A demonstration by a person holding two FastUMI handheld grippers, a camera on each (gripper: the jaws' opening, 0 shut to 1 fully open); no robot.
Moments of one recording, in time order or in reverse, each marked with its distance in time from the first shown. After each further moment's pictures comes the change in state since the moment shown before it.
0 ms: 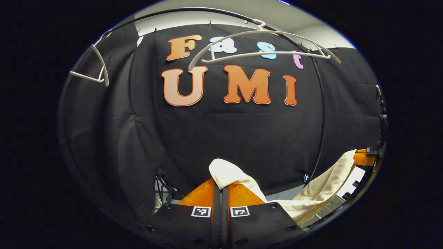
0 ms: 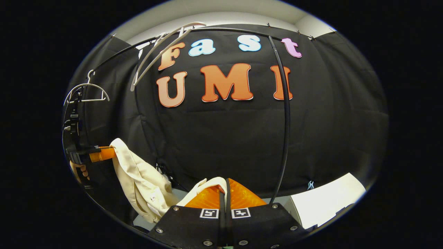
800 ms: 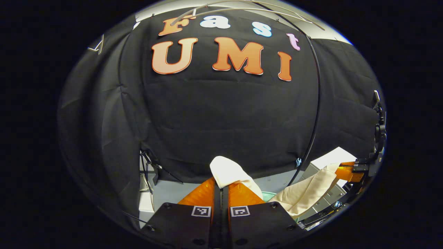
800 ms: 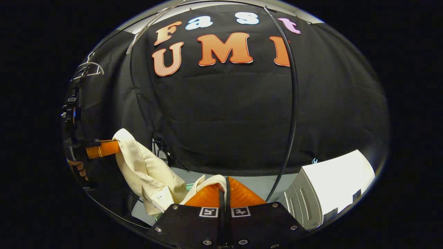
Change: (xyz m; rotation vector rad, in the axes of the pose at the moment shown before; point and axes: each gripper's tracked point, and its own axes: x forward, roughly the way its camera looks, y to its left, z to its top) left arm 0.031 -0.059 -0.128 -0.033 0.188 -0.061; right arm 0.023 -0.002 -0.158 0.013 0.209 -0.011
